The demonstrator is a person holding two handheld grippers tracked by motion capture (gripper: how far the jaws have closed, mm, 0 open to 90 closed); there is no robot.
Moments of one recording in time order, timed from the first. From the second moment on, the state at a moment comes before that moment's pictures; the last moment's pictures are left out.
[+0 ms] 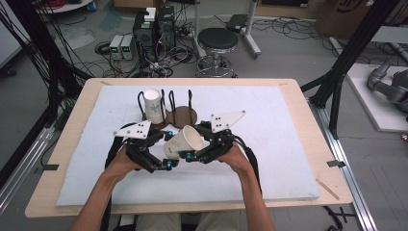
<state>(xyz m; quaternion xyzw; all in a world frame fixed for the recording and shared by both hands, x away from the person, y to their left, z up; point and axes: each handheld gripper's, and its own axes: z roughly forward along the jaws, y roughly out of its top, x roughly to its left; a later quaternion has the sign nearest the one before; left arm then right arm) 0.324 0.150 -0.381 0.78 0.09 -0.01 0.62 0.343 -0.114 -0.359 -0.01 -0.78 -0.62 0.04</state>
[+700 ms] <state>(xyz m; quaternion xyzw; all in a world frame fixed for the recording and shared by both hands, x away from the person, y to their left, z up) 0.320 0.159 -0.383 0.80 0.12 0.04 0.58 0.342 -0.120 -0.356 -0.02 -0.79 -0.61 0.02</state>
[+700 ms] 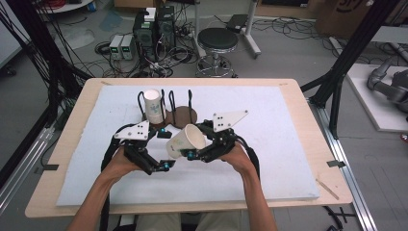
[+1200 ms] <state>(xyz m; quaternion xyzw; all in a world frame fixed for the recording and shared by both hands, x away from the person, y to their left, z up) 0.316 0.195 -0.406 0.80 0.21 0.13 0.55 0.346 -0.121 -0.356 -0.08 -0.83 -0.55 -0.03</state>
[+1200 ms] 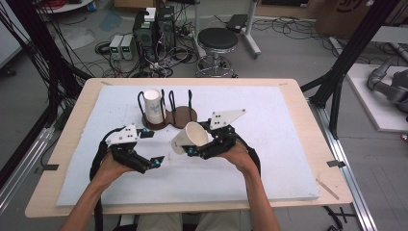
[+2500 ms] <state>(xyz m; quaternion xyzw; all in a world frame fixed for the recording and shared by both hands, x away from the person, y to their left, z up) 0.299 0.260 -0.456 0.69 0.38 0.27 0.55 0.365 -0.098 -0.352 -0.13 -0.93 -0.32 -0.09</state>
